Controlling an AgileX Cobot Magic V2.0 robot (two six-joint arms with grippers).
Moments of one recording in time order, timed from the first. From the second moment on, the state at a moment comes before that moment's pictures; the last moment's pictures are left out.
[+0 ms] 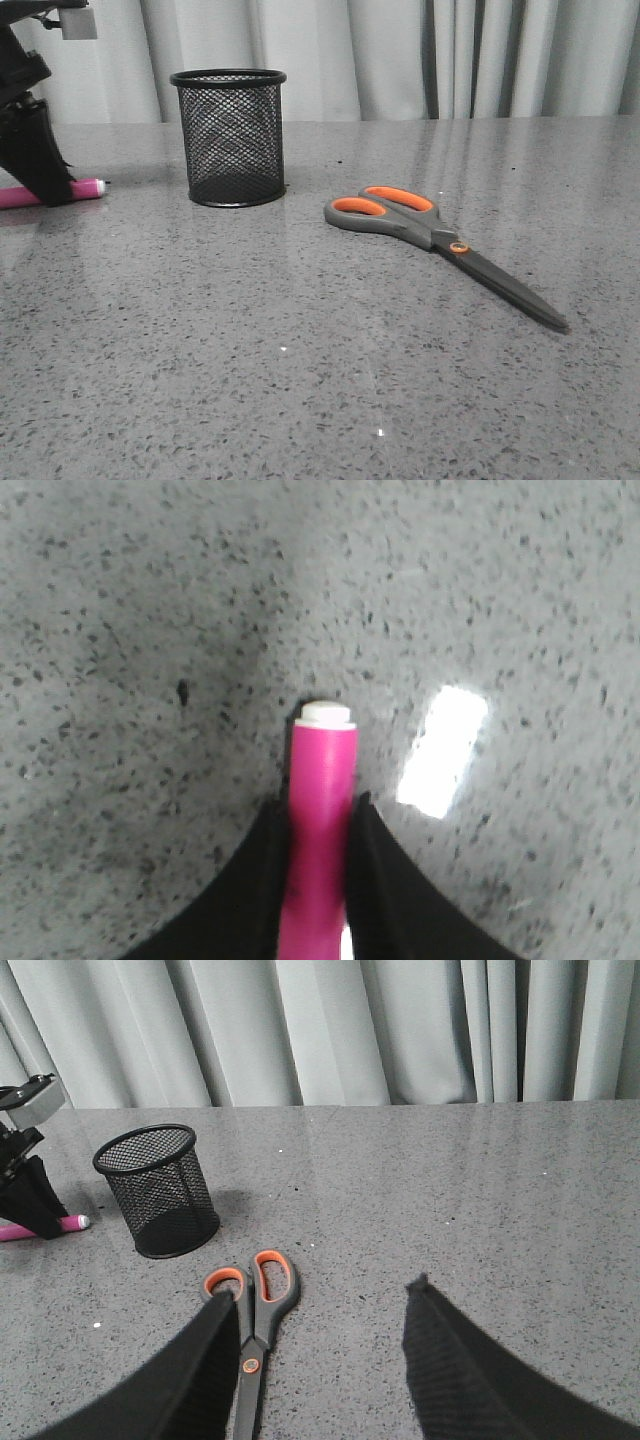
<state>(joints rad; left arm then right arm) -0.07 1.86 -1.49 -0.37 1.13 1.22 0.14 0.28 -0.45 0.47 0.44 -0.33</state>
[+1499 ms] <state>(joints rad) -0.22 1.71 -1.25 -1.76 0.87 1.72 0.14 0.28 -0.45 0.47 0.40 -0.33</state>
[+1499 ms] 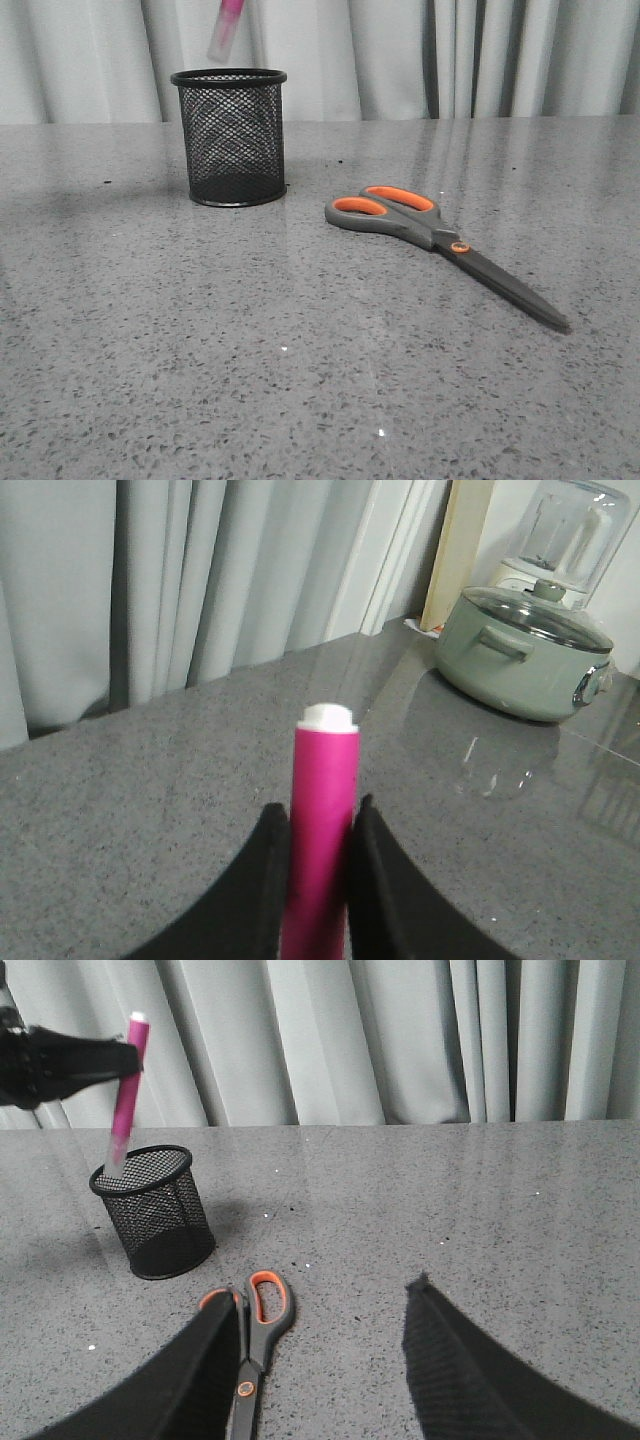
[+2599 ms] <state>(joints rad) -0.10 1.23 -1.25 -1.49 1.13 1.56 0.21 0.65 -0.70 0.54 0.54 -0.49</state>
